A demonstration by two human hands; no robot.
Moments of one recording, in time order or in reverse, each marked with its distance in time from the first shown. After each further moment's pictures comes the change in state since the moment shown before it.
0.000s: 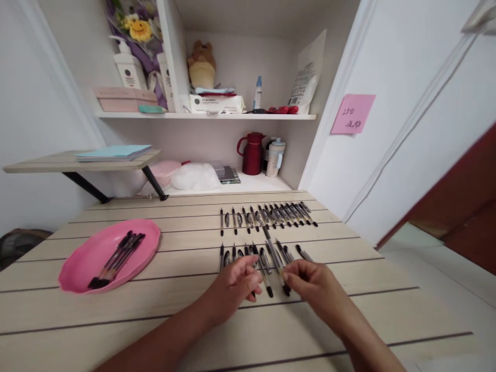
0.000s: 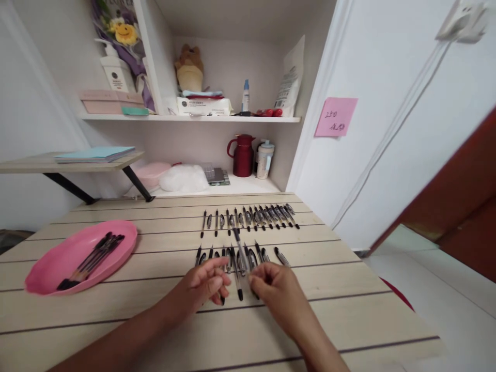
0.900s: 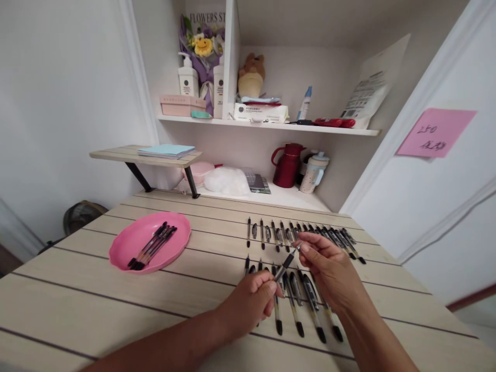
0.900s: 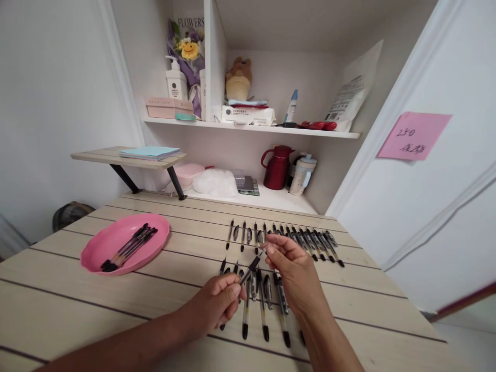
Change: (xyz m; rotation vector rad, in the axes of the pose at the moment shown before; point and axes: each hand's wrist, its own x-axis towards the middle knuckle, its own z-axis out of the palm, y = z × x) left_hand 0.007 -0.009 -0.013 -0.002 0.102 -0.003; right_hand 0.078 -0.032 0.023 0.757 0.000 -0.116
